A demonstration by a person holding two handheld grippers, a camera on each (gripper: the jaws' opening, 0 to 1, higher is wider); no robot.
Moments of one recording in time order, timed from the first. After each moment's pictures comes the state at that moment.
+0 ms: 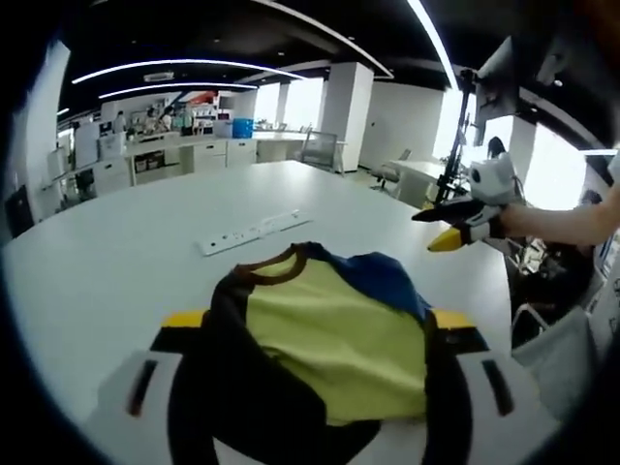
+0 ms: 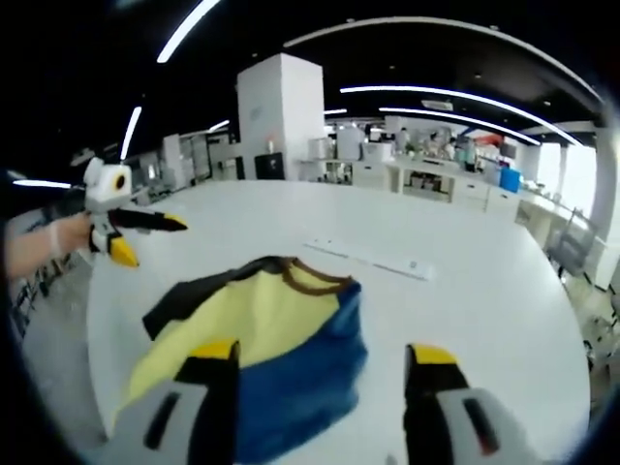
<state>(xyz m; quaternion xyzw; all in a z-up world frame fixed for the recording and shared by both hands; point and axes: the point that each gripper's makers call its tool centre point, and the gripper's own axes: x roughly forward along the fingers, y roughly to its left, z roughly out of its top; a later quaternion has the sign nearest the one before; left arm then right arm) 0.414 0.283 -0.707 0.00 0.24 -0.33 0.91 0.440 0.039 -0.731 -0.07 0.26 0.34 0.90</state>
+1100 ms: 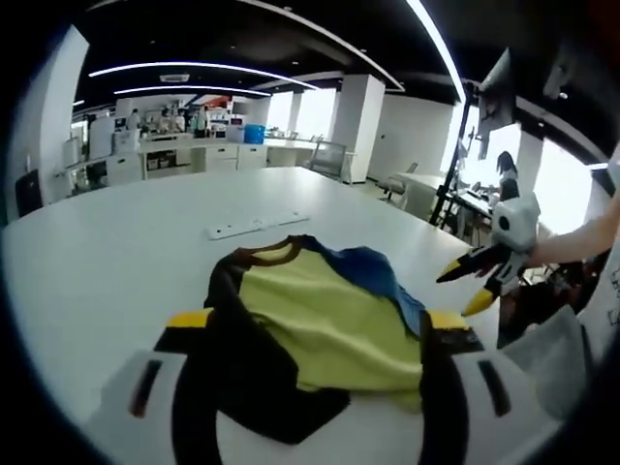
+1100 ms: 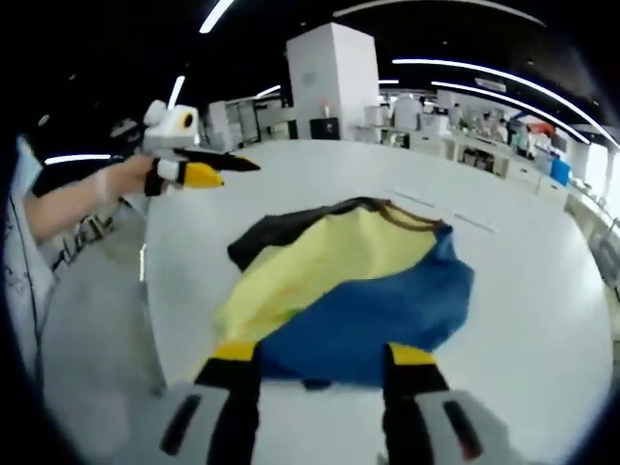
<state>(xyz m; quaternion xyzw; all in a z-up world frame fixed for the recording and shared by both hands) 0.360 0.296 -0.711 -0.03 0.22 -0.31 0.92 0.289 0.084 -0.786 -0.11 0.34 0.44 0.82</state>
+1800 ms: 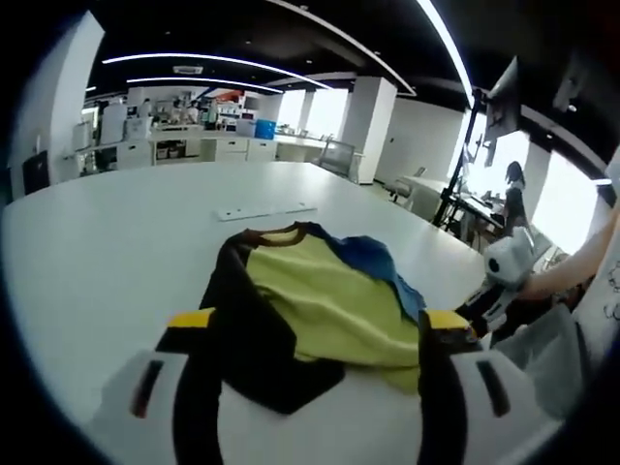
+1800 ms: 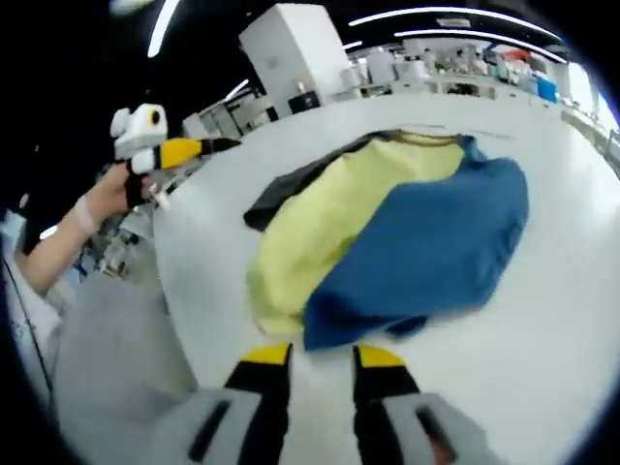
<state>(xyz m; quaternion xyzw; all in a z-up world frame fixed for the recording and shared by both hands) 0.336 0.311 -0.722 -0.05 0.23 -0.29 0.93 0.257 0.112 -0.834 0.07 0.43 0.38 0.82</state>
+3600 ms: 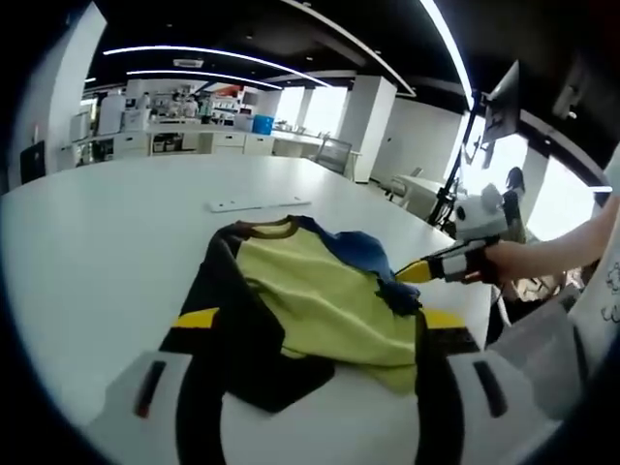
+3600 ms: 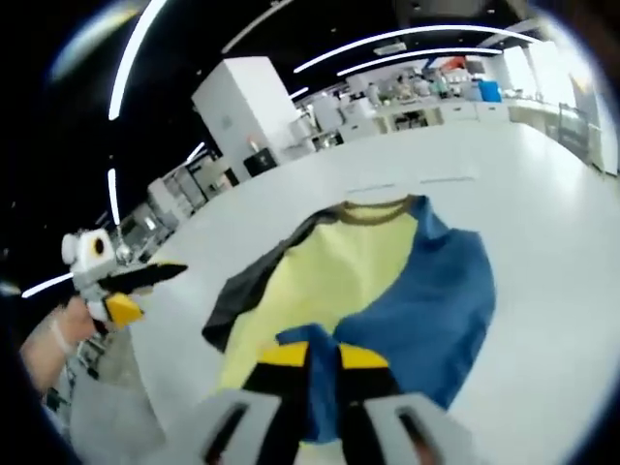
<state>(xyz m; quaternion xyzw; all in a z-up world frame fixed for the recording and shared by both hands) 0.332 0.297 -0.730 -0.06 0.24 -0.31 0.92 0.360 0.122 -0.781 0.10 0.35 0.32 0.87</state>
